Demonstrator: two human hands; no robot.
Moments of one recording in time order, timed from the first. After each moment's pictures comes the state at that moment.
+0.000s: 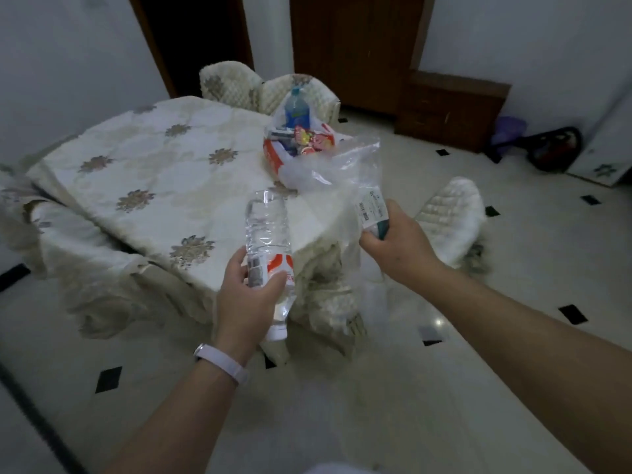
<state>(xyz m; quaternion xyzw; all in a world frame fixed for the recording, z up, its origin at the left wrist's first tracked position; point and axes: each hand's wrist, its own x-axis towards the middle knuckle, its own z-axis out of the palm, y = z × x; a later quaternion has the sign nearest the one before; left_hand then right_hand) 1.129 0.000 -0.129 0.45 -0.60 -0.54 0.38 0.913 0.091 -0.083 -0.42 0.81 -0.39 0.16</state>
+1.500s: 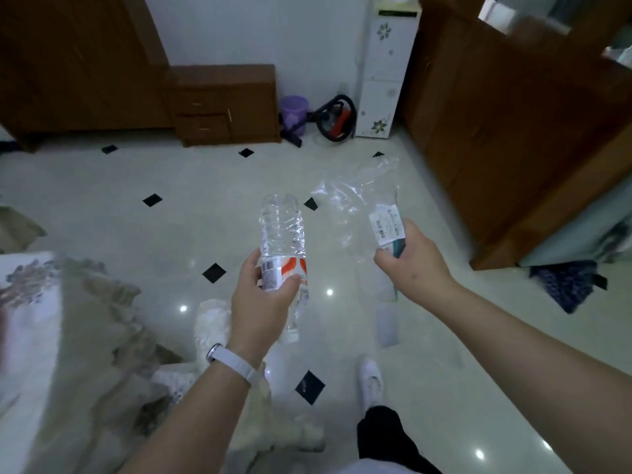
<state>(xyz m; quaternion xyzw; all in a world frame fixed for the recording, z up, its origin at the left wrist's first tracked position) 0.461 0.051 -0.176 0.28 -0.70 -0.64 0.14 0.362 0.260 -0.126 -0.06 0.92 -0.38 0.05</state>
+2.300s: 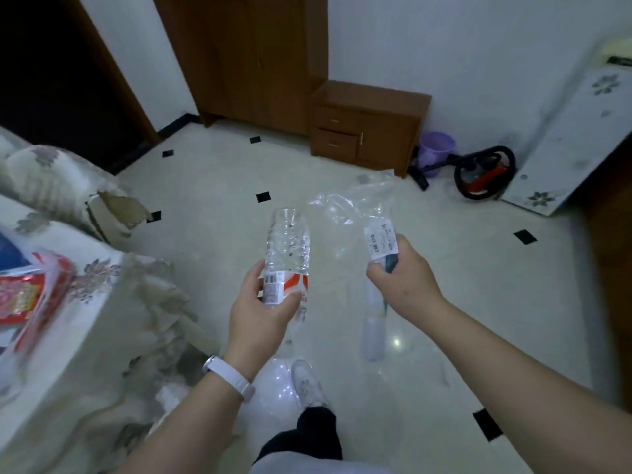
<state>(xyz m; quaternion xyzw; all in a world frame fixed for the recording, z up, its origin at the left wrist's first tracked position) 0.230 -0.033 -0.174 0.45 -0.66 -0.54 0.27 0.042 0.098 -0.128 -0.27 0.83 -0.43 0.21</state>
